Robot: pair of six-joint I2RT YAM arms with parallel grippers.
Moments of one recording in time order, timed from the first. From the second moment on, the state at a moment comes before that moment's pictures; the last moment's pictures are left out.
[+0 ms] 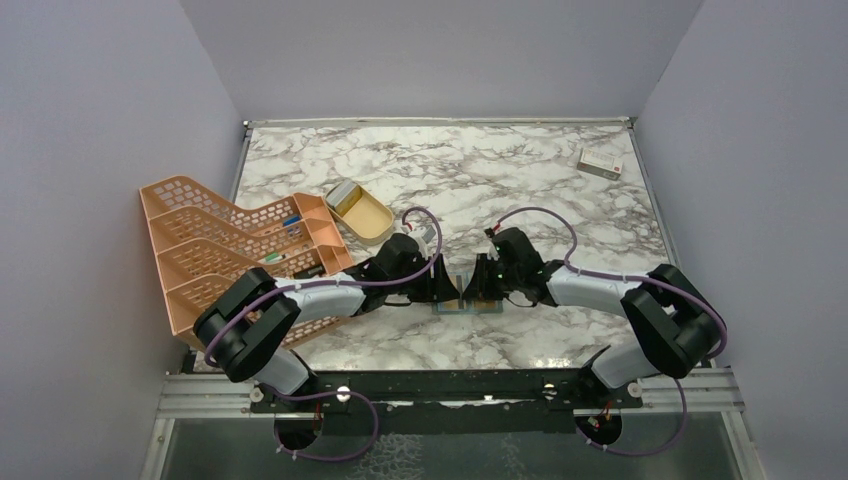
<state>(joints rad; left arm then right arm) -0.79 1.49 0.60 0.24 0.30 -0.78 0.65 1.48 0.59 0.03 -0.23 0.65</state>
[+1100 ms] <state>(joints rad) -0.79 1.50 0.58 0.25 0.25 -0.80 0.65 1.40 0.57 -0.01 -0.25 0.66</state>
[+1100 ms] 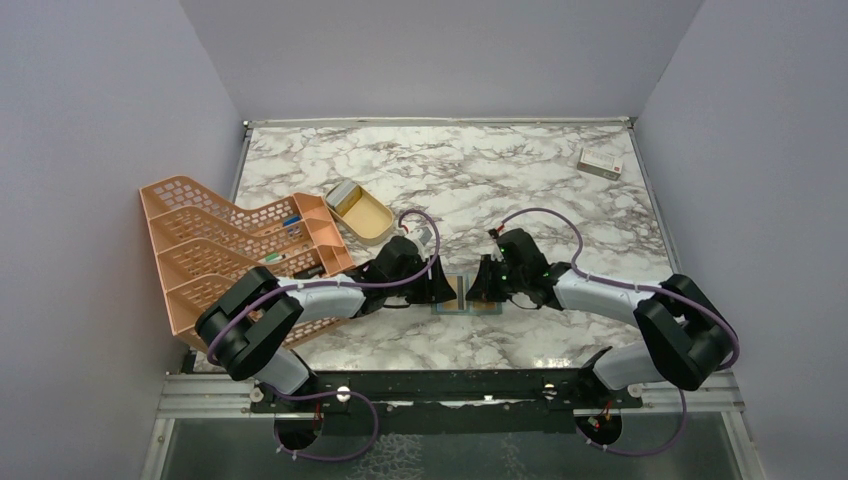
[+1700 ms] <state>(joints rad) -0.80 1.52 0.58 0.28 0.25 -0.82 0.65 1.43 0.57 -0.02 -0.25 0.66</state>
